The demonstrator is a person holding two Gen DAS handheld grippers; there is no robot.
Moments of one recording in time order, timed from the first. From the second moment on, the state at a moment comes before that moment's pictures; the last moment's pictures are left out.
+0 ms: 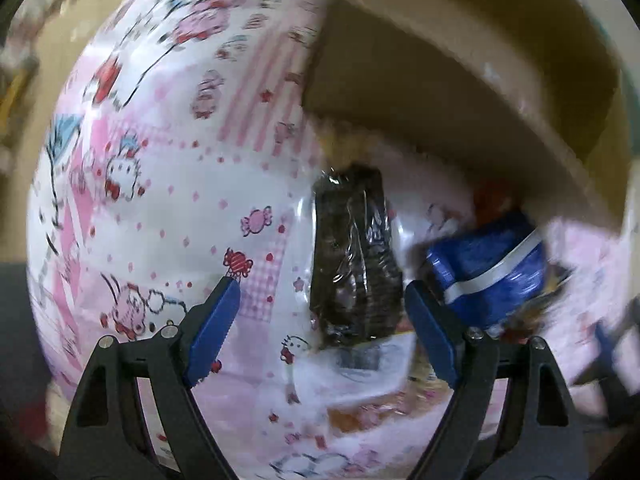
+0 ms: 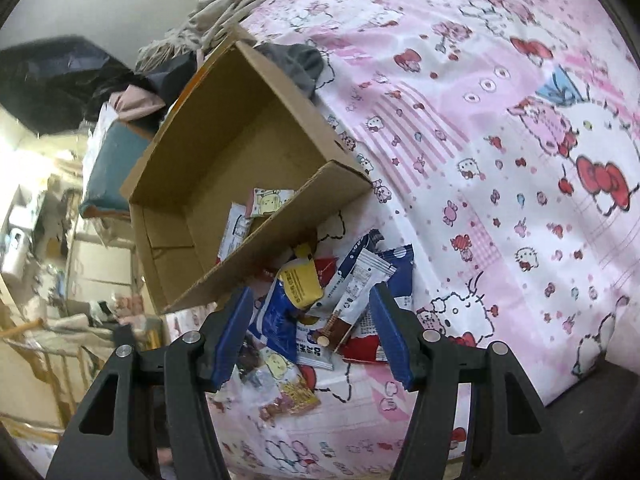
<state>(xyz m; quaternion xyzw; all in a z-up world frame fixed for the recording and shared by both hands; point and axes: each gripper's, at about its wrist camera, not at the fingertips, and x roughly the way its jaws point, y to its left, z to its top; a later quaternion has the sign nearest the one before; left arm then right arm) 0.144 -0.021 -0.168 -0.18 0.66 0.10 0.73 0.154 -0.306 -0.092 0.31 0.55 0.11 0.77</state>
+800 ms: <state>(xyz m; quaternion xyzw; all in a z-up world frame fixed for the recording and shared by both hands) 0.139 -0.020 -0.148 -0.12 0.67 0.06 0.73 0.149 -0.234 -0.123 0.20 0.65 0.20 0.71</state>
